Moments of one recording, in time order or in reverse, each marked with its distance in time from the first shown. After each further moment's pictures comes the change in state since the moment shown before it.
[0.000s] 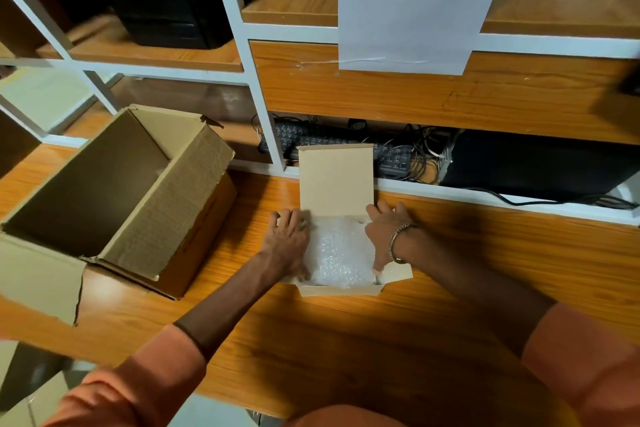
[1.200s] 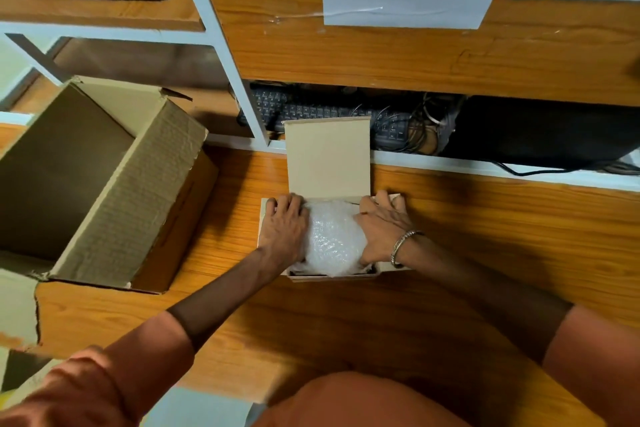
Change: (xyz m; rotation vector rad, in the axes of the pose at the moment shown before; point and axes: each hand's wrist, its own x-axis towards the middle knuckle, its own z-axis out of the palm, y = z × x) left_hand 0.022 0.017 0.013 0.019 0.063 0.017; right_hand 0.014 -0.011 0.037 0.254 0.094 0.017
